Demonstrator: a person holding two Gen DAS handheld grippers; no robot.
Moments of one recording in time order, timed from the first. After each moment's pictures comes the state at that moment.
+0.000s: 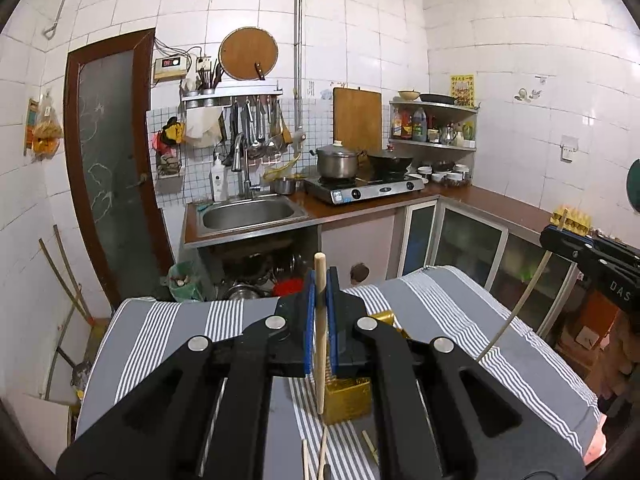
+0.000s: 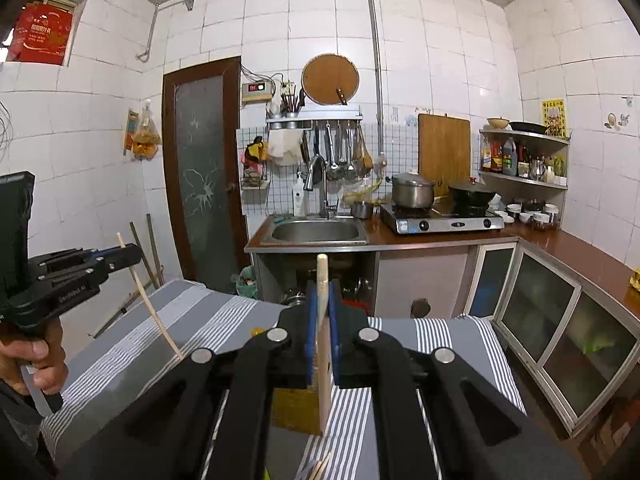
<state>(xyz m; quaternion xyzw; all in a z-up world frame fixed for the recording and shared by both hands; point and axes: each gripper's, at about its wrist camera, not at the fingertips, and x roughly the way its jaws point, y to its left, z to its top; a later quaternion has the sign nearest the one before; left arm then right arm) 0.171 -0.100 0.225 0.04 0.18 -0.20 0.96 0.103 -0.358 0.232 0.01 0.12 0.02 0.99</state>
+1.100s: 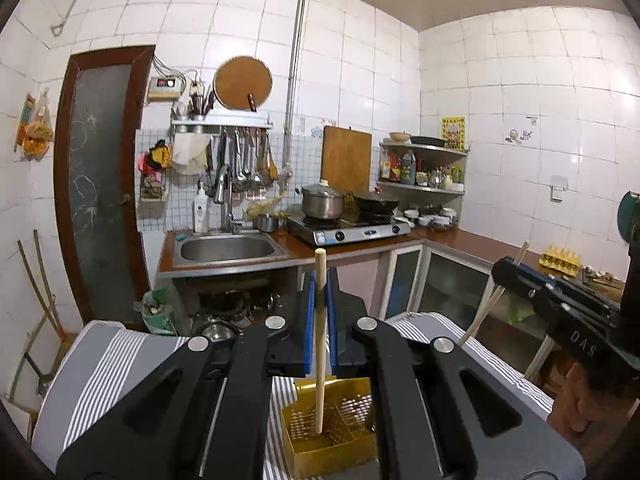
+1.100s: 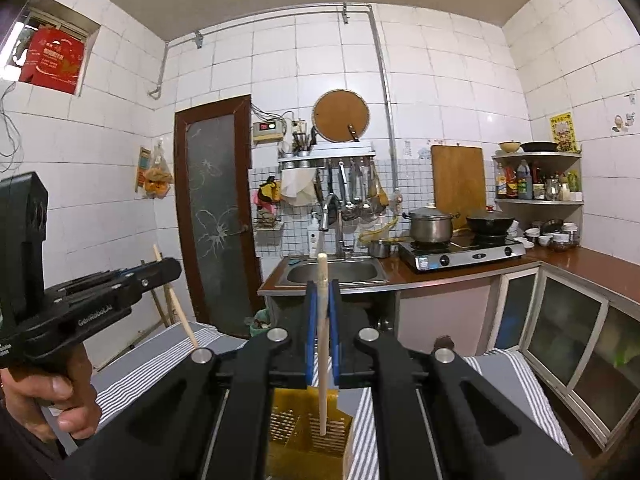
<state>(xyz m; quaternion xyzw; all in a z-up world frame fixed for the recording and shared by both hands) 0.204 -0.127 0.208 -0.01 0.10 -0.22 0.97 0.143 -0.349 0.205 0.03 0.04 0.06 1.00</state>
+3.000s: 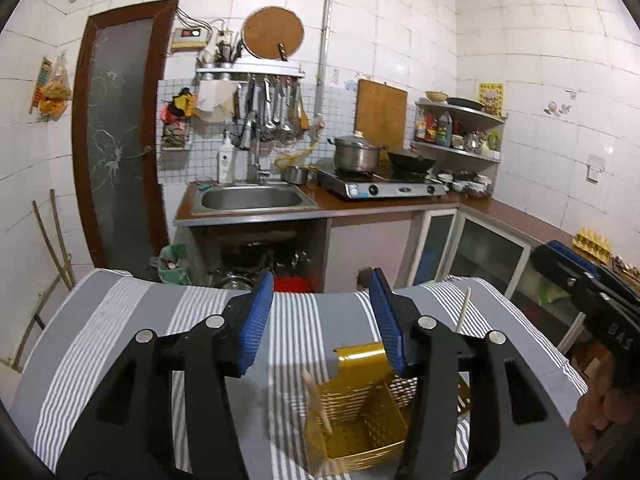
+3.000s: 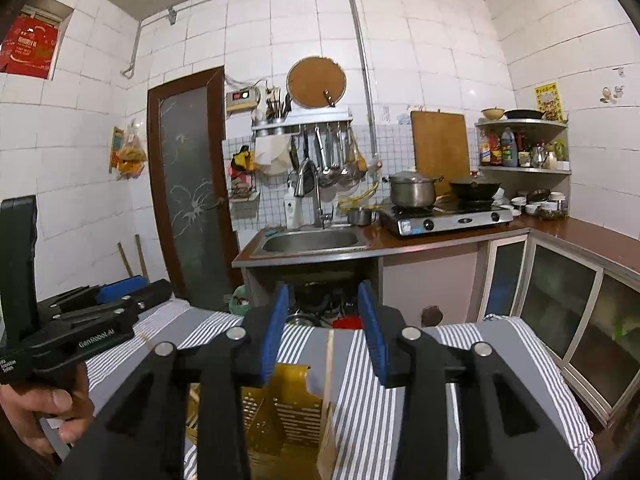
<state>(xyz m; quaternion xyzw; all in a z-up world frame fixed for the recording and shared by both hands) 0.271 -0.139 0.125 -0.01 0.17 -0.16 0.97 0.198 -0.365 0.143 0.04 0.08 0.01 1.00</state>
